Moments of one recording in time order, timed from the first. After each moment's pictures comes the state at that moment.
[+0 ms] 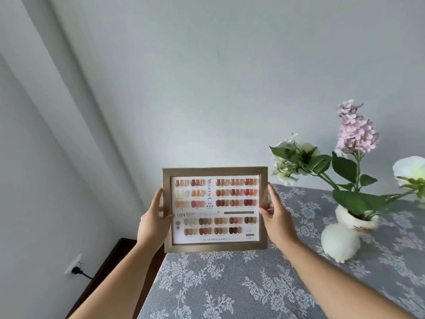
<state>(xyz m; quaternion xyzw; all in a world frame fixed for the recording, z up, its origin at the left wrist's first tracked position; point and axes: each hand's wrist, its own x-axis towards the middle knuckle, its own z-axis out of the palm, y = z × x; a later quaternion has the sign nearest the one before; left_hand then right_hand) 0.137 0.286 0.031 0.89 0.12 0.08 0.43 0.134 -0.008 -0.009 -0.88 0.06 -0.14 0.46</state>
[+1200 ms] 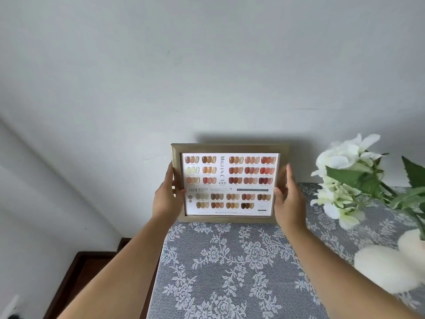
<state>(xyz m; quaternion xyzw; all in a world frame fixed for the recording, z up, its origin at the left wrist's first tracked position) 0.386 0.237 -0.052 0.90 -0.01 0.02 0.44 0.301 -0.030 -0.072 -0.86 0.20 -0.28 0.38</state>
